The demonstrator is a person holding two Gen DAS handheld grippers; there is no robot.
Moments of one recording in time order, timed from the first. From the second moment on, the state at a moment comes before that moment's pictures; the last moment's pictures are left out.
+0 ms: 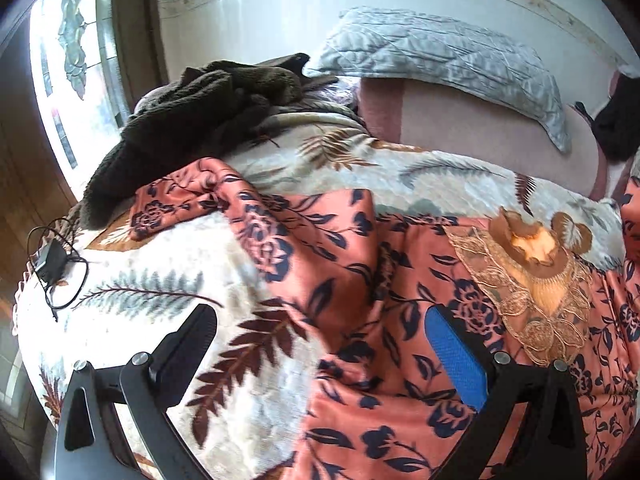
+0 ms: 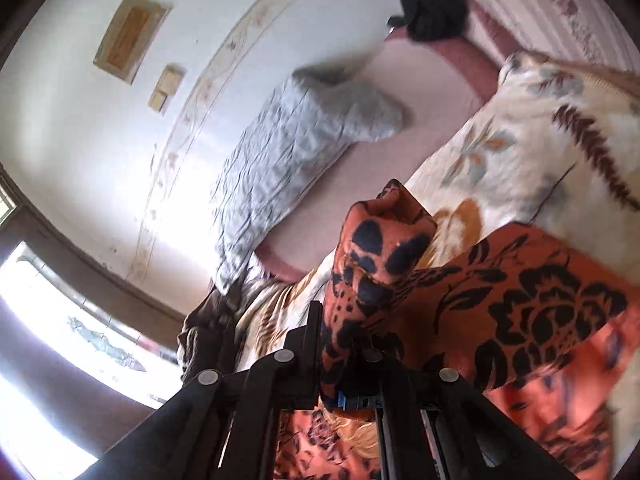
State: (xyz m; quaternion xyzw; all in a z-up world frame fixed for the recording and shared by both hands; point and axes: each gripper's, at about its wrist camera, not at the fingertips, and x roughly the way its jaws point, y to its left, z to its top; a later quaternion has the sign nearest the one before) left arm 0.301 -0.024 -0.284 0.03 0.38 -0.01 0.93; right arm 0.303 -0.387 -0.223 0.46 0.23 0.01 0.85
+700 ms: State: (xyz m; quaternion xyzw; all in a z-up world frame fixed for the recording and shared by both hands) left arm 0.293 -0.037 -0.266 0.00 0.32 -0.06 0.95; right arm 0.182 -0.351 -0.250 0.42 0.27 -0.04 0.87
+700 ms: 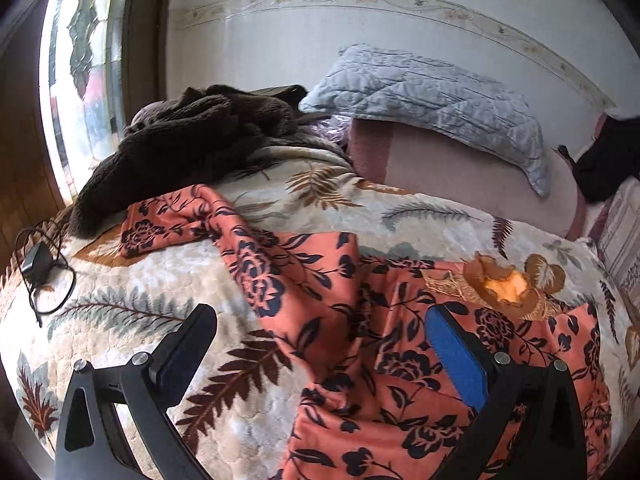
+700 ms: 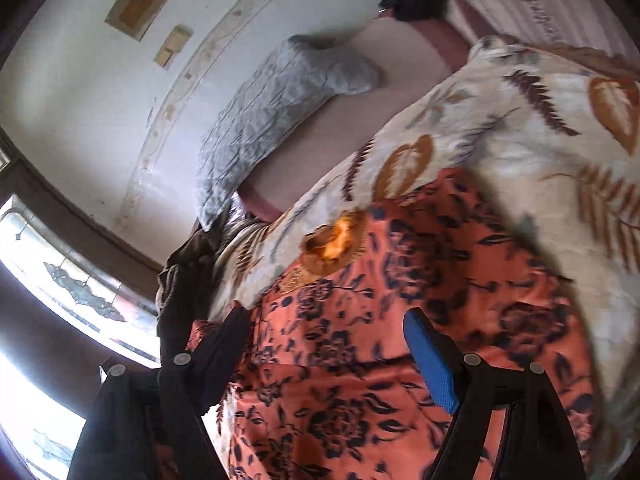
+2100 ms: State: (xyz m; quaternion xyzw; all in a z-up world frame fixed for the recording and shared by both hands) left arm 0.364 -0.101 -0.348 -0.01 0.48 -0.17 0.86; right arm 0.264 -0.401 -0.348 0.46 0.36 -0.09 0.81
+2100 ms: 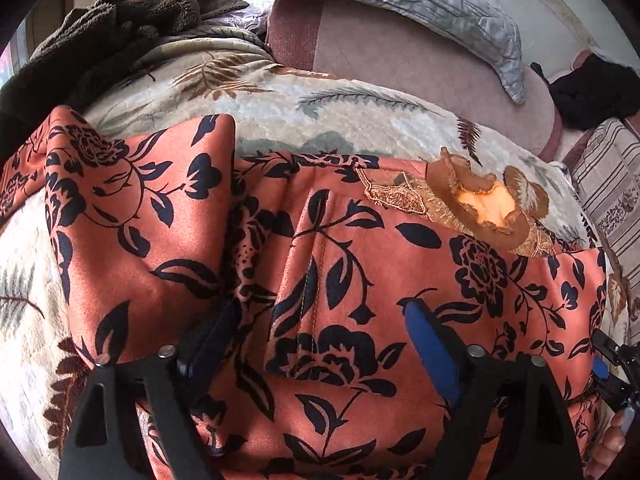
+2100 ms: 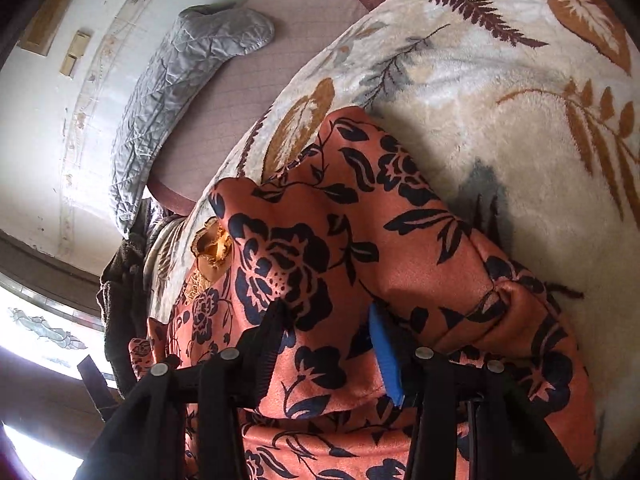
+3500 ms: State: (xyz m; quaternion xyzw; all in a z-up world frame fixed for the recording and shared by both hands) left arm 0.332 -0.004 -0.299 -0.03 0.43 -0.20 0.88; right arm 0.278 -0.373 -0.352 0.44 0.38 -0.07 0.81
